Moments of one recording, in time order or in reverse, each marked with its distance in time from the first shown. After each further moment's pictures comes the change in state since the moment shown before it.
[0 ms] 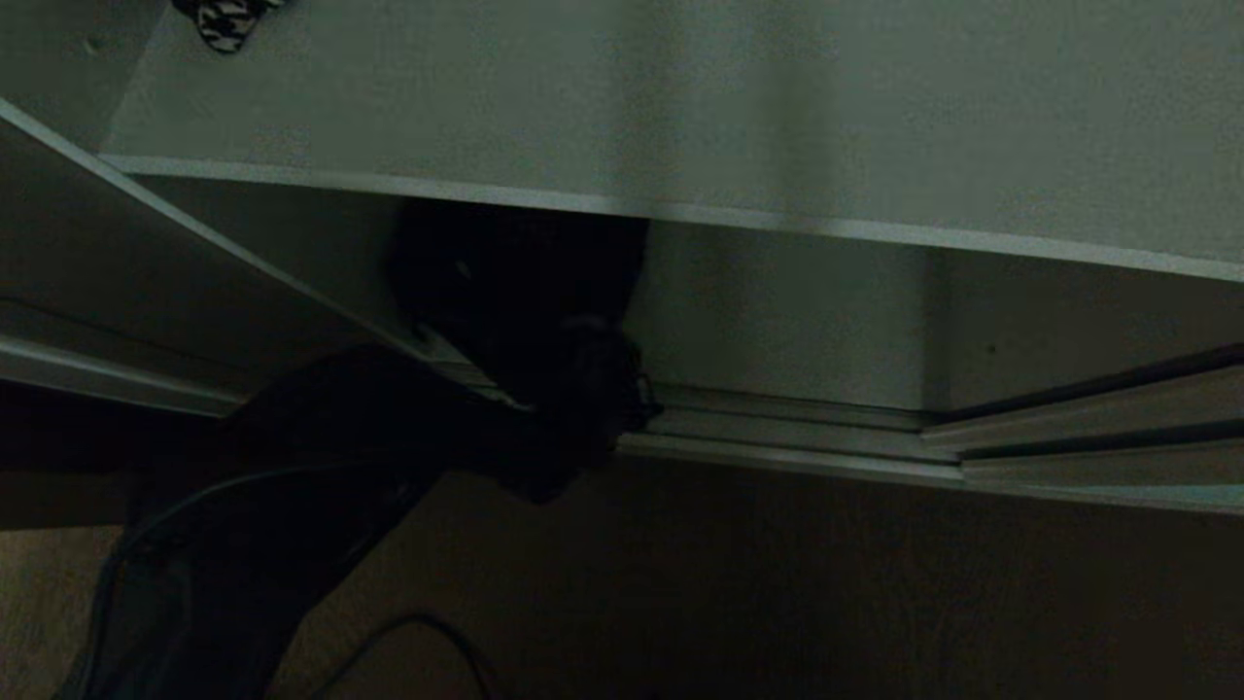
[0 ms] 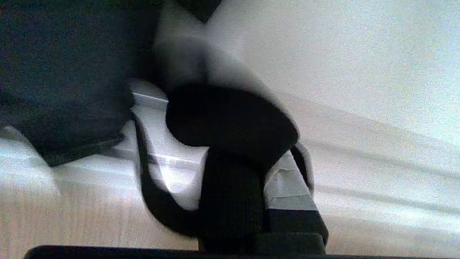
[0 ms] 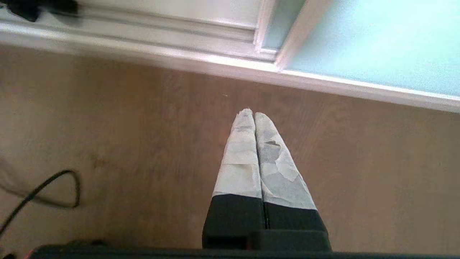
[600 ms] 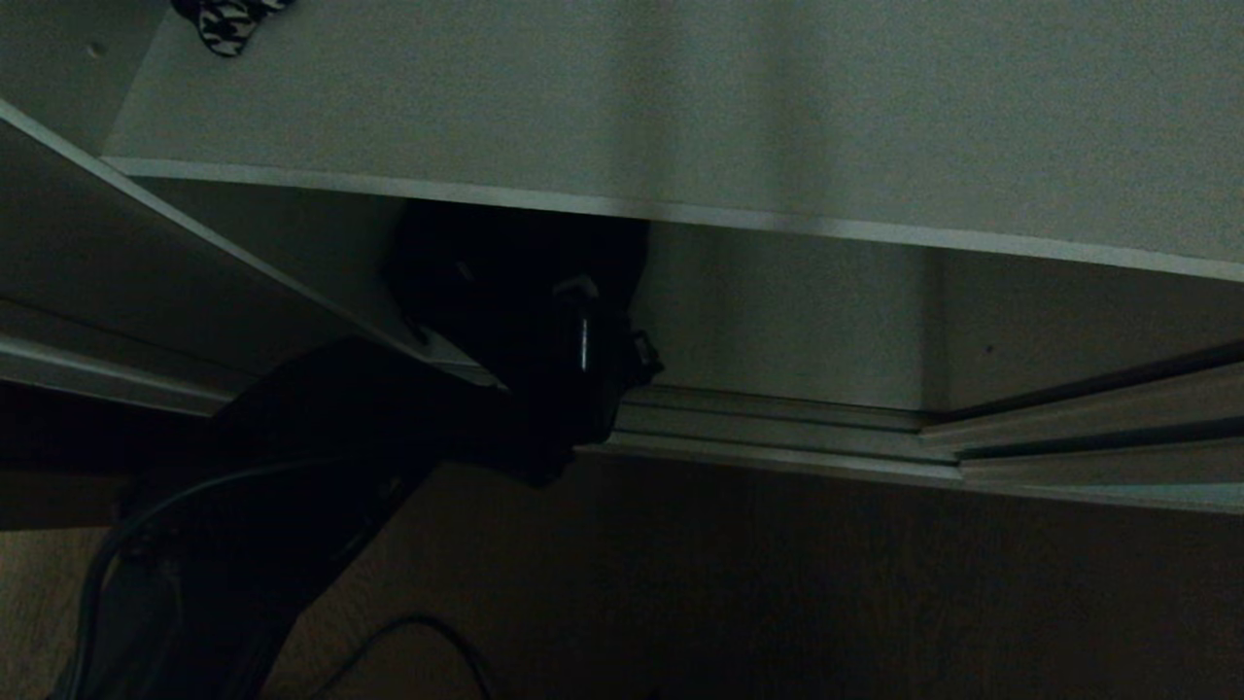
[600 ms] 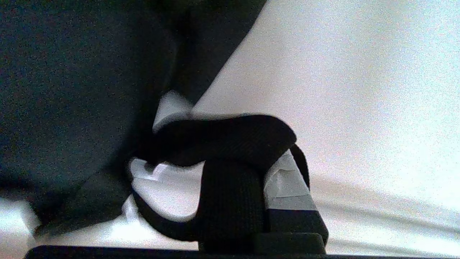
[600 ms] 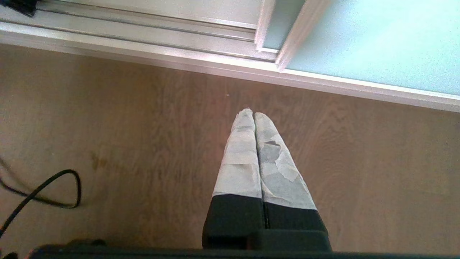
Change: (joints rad) left arm 0.008 0.015 -0.070 -0.154 -0.002 0.022; right arm -0.002 0.000 0.000 0.000 0.000 0.000
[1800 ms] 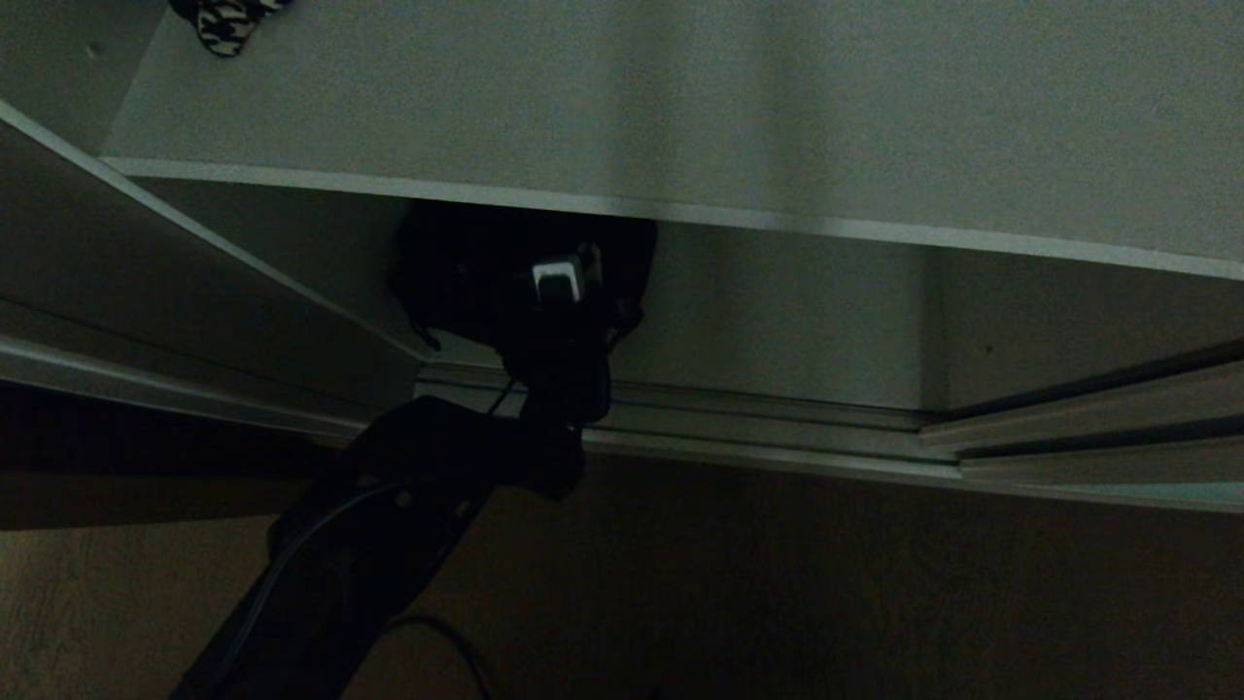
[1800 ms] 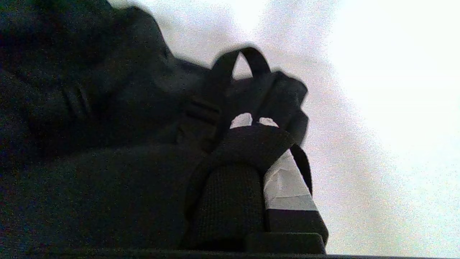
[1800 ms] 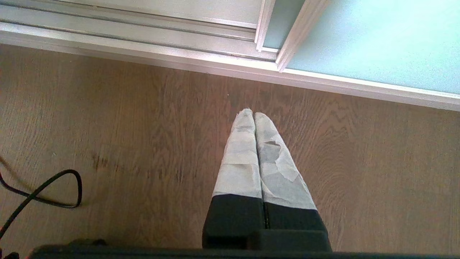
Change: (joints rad) left arm 0.058 0.288 -0.289 -0.795 -0.011 0.536; right arm 0.000 0.000 0.000 0.000 0.000 0.000
